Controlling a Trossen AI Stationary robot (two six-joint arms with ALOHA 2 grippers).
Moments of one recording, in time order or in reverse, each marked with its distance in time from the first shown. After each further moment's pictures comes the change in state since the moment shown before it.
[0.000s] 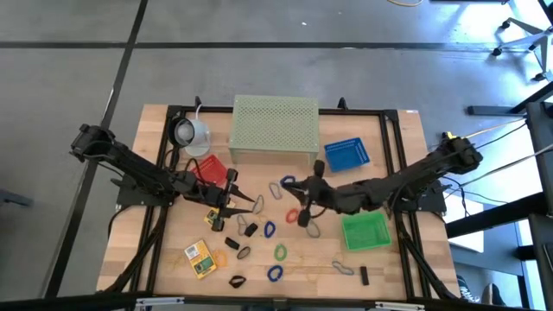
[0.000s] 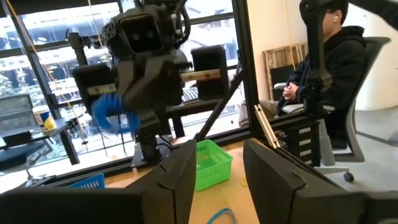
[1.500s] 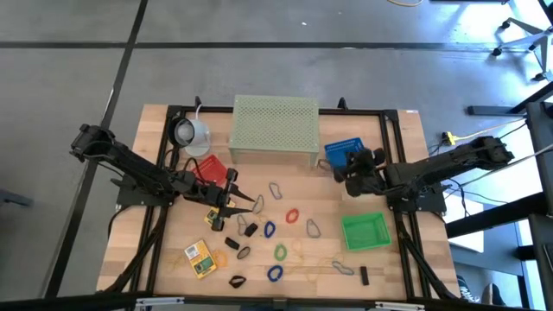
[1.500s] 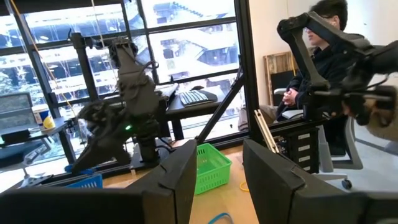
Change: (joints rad) left arm 0.000 0.000 0.000 0.002 -0.003 -0.025; right arm -0.232 -0.401 -0.432 -0.973 0.402 1.024
